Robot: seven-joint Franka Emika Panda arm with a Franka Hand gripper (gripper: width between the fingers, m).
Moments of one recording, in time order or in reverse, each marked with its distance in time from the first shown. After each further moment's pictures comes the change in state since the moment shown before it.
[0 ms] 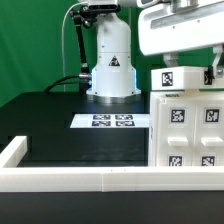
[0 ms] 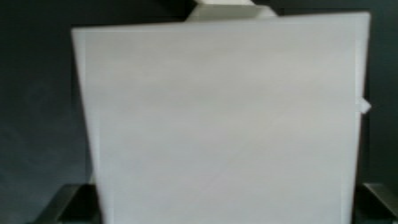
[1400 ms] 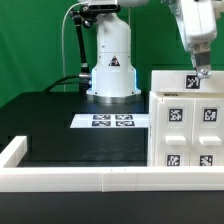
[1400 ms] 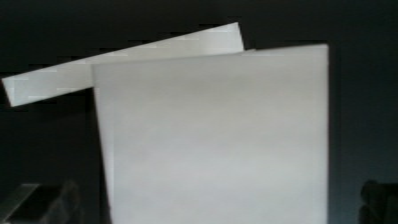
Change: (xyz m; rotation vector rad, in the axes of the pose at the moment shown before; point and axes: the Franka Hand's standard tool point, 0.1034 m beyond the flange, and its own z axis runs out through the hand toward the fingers) arm -0.004 -0.010 -0.007 0.038 -0.079 0.754
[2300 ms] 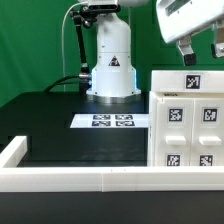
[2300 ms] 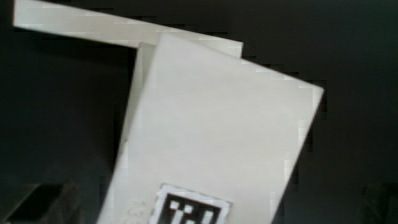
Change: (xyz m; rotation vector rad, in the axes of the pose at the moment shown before) arm -0.006 -0.002 -0.020 0.001 -0.005 -0.555
